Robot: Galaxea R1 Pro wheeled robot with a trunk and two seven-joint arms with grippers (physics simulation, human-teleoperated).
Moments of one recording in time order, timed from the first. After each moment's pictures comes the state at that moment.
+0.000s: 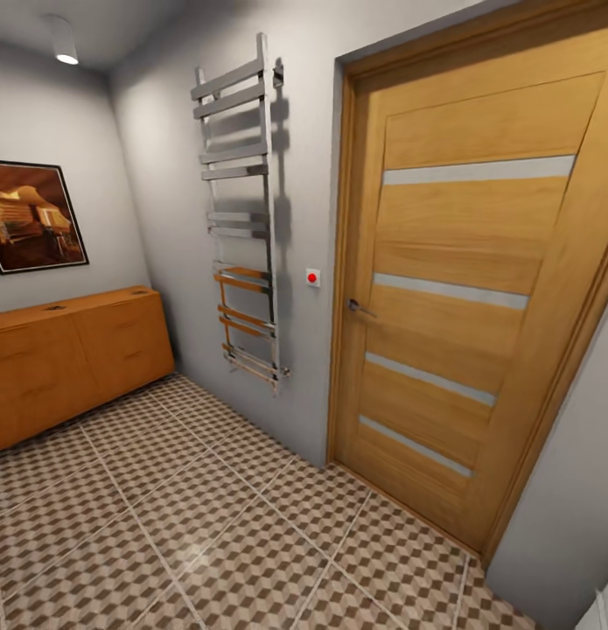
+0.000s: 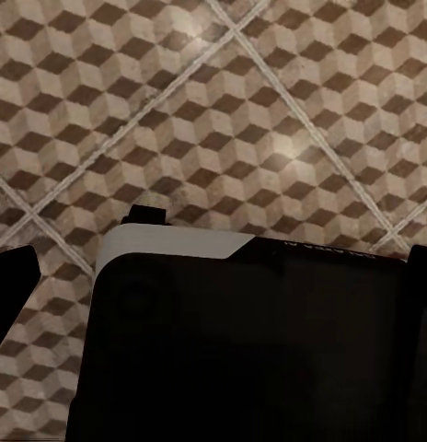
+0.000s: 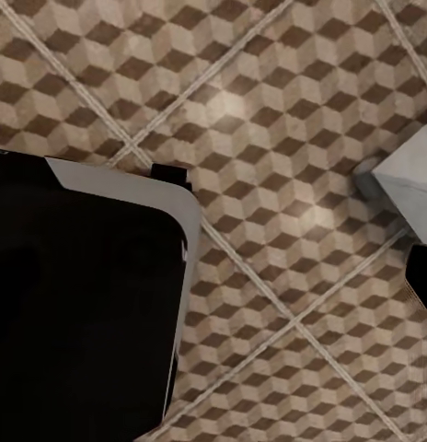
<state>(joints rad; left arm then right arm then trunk) -0.18 -0.04 -0.61 -0.01 0.80 -0.14 -0.01 -0.19 -0.05 0.15 0.03 0.04 -0.06 -0.03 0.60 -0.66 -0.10</state>
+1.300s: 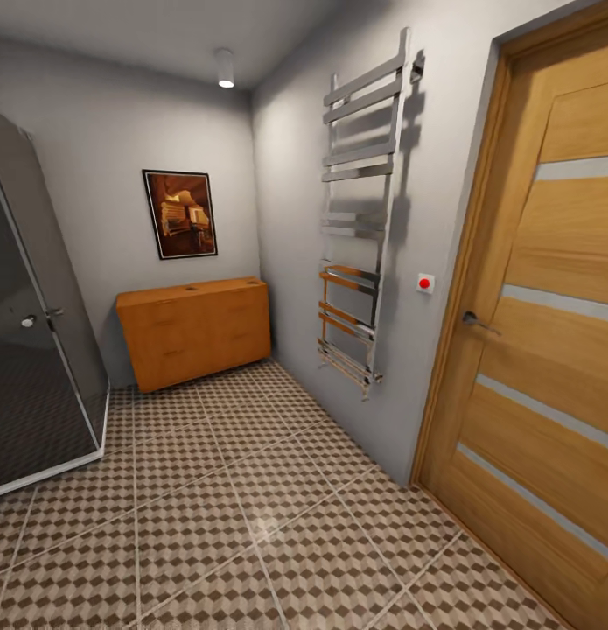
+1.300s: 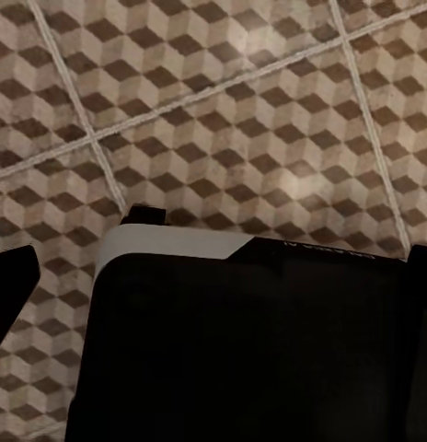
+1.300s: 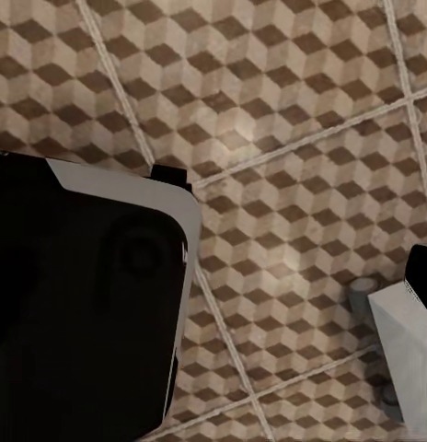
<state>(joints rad) -0.18 -0.04 -0.61 -0.01 0.80 -0.14 -0.01 -0.19 -0.05 0.15 0.03 0.04 -0.06 -0.03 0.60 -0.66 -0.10</state>
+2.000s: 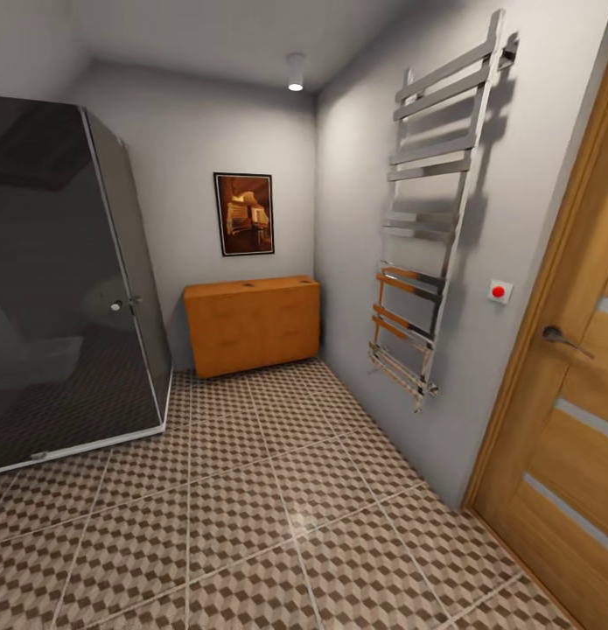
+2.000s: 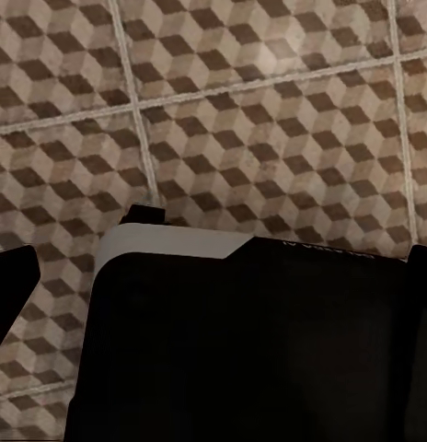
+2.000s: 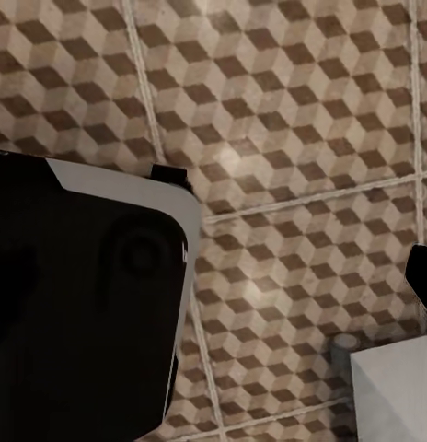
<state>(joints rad) -0.18 -0.04 -0.61 -0.01 0.80 -0.14 -0.01 -0.19 -0.05 0.15 0.03 0.04 -0.06 -0.03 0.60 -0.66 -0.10</state>
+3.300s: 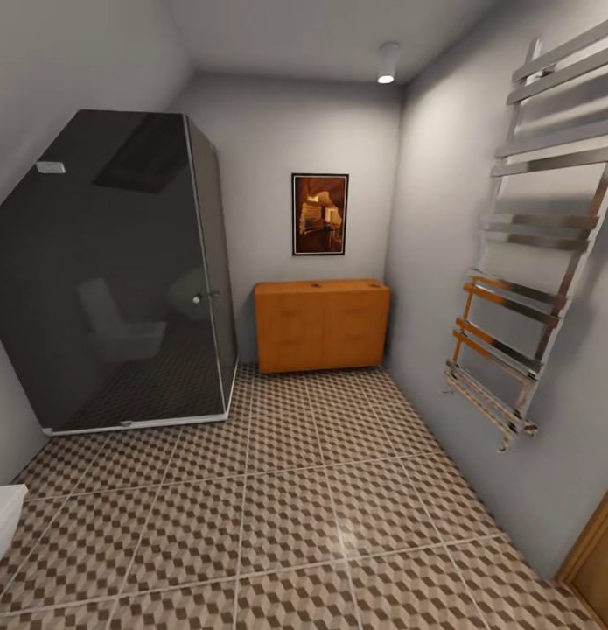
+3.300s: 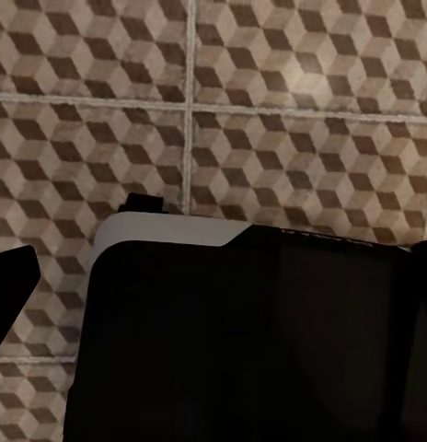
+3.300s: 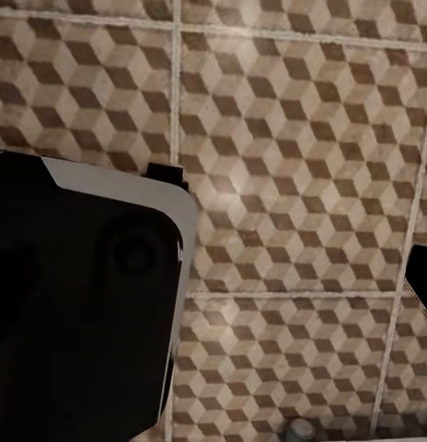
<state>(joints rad) -0.18 -0.04 -0.61 -0.01 0.80 -0.12 -0.01 -0.19 -0.05 0.15 0.03 0.05 -0.06 -0.03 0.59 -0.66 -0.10</state>
